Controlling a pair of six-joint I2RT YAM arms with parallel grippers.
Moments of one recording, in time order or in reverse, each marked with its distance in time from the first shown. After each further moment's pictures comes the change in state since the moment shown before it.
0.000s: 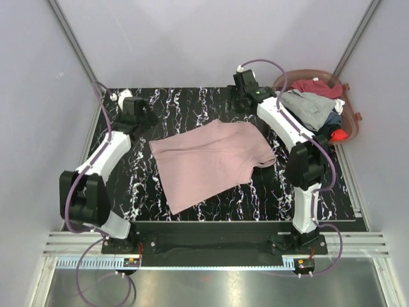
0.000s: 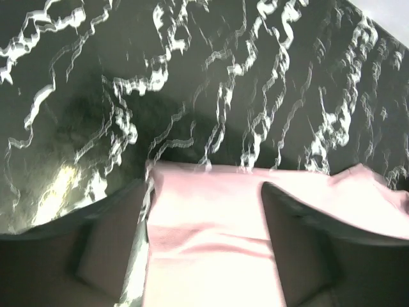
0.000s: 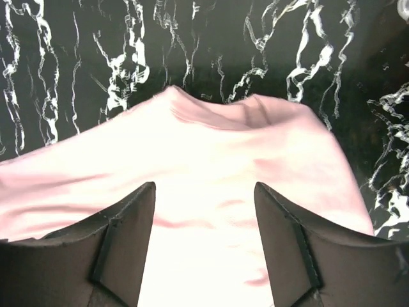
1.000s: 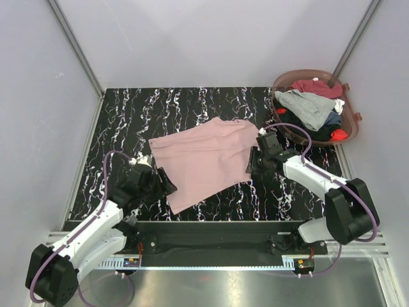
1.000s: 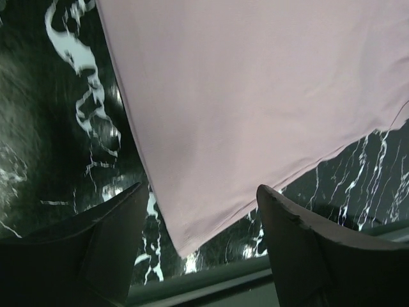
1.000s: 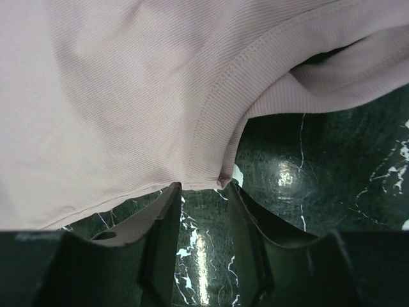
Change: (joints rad) left arm -0.287 -0.681 -0.711 -0.148 0.291 -0.196; right arm -0.003 -0.645 -1.122 0.265 -0.163 0.154
